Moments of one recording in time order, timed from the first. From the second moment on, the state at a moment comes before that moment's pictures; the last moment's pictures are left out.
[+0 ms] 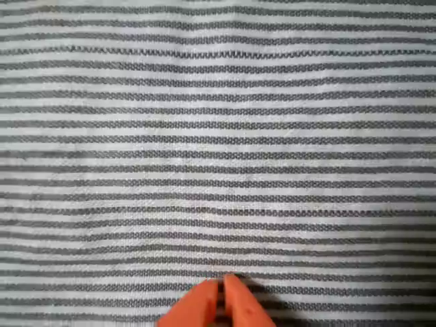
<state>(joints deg) -3.6 183.0 173.3 75.1 -87.2</state>
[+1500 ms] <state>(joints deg) -37.8 109.7 115.8 67.3 -54.7</state>
